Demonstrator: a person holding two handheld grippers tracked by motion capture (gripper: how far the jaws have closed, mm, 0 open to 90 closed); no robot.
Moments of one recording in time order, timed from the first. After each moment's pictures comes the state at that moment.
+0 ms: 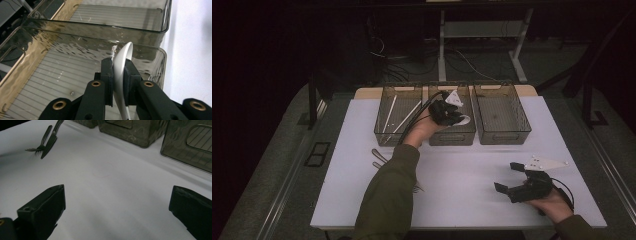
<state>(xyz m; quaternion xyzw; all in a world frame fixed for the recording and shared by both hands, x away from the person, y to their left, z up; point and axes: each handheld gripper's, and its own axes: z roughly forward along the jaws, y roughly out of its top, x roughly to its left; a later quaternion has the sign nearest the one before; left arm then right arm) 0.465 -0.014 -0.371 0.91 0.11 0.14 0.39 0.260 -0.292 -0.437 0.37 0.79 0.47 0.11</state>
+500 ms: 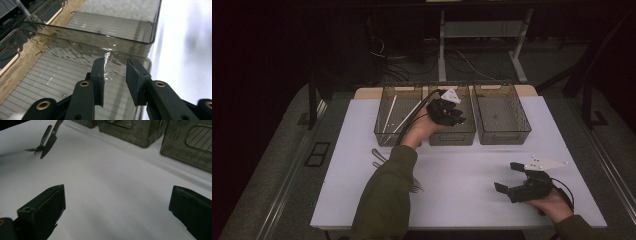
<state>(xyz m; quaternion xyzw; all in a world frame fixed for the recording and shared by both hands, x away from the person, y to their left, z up) 0.456 -0.006 -0.358 0.89 0.13 0.10 0.42 0.259 -0.292 -0.437 0.37 0.79 0.47 0.11</state>
